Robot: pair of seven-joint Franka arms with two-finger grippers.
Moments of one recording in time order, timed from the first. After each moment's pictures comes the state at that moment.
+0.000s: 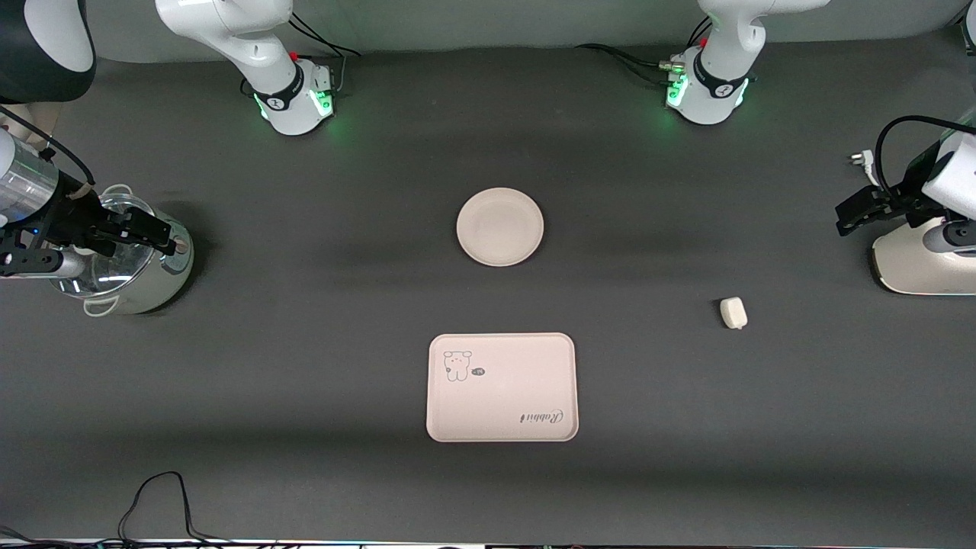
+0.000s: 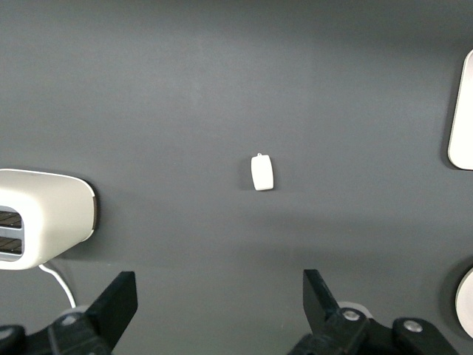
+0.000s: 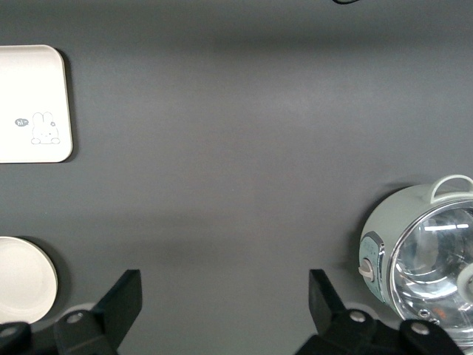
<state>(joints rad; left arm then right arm) 0.02 -0.05 -0.04 -1.72 0.05 1.68 -0.11 0.11 0.03 -0.07 -1.64 0.02 1.66 0.07</state>
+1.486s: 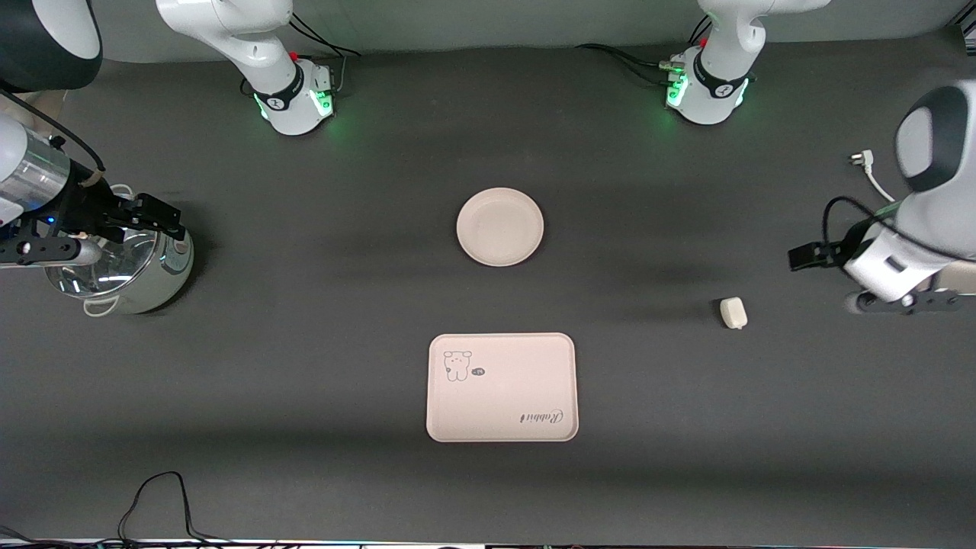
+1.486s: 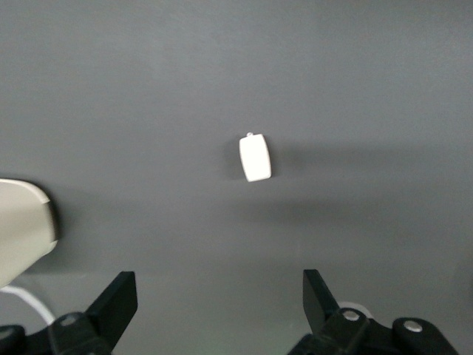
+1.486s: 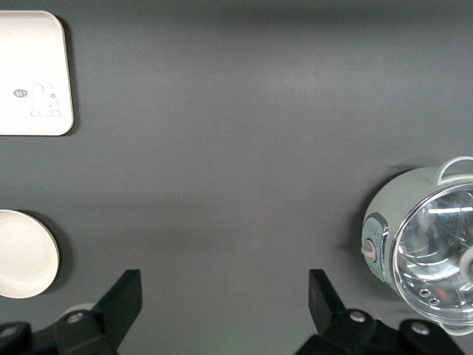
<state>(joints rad) 0.00 0.16 -0.02 -1.81 0.02 1.81 -0.04 0.04 0.01 0.02 -1.66 0.02 1.61 0.06</state>
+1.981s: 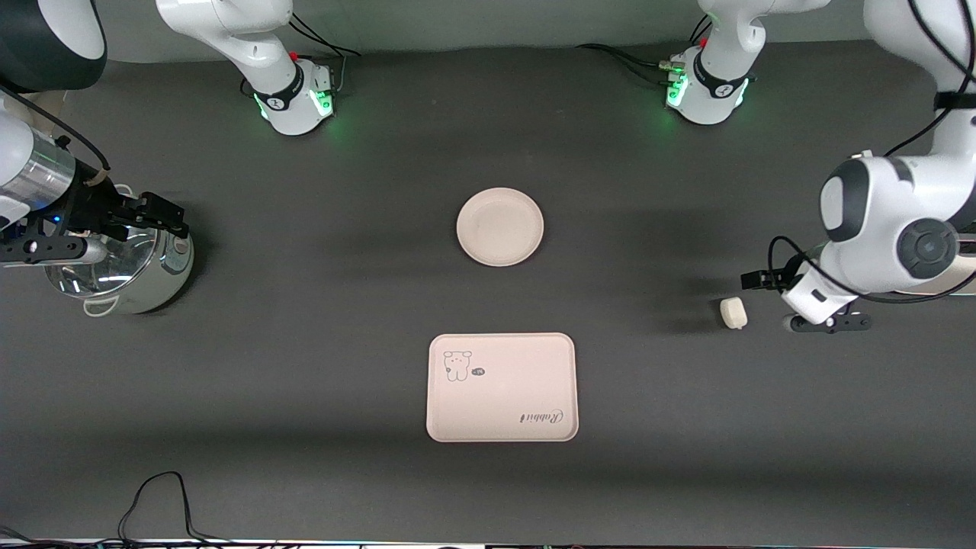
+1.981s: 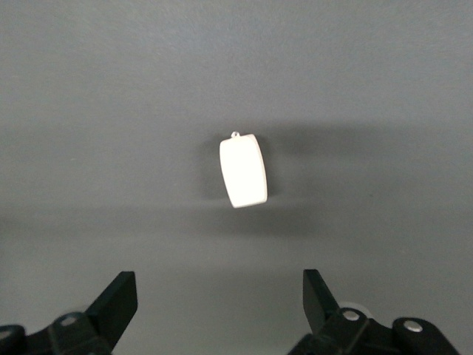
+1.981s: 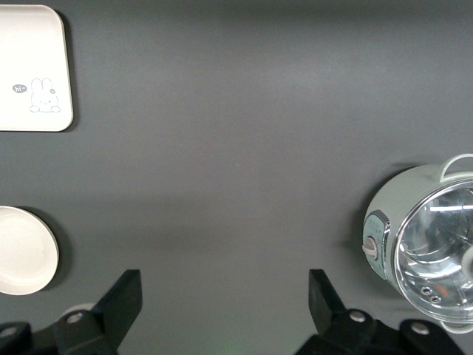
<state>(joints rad) 0.00 0.29 -0.02 -1.99 -0.01 2.07 -0.04 0.04 0.00 0.02 -1.67 0.02 1.61 0.06</state>
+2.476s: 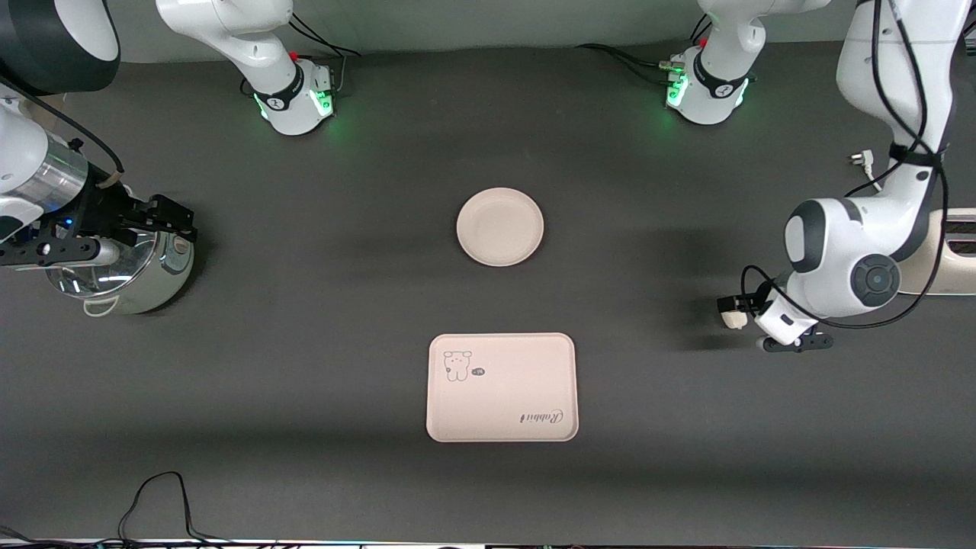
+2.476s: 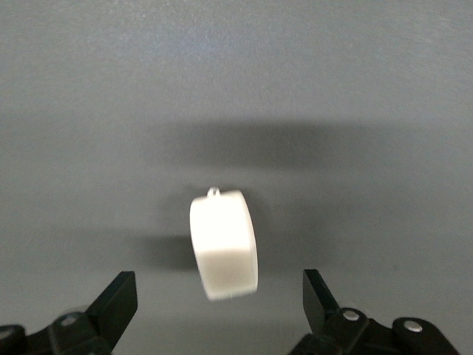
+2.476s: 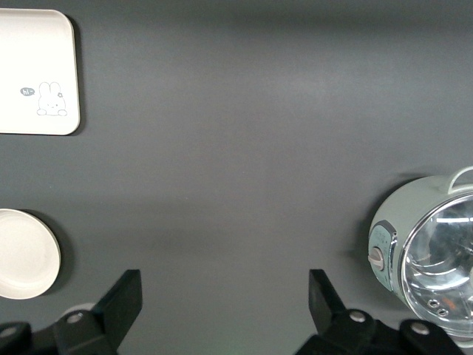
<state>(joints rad) 0.00 0.46 -0.02 -2.00 -0.07 2.29 -0.04 0.06 0.00 0.02 -1.68 0.02 1.64 0.06</state>
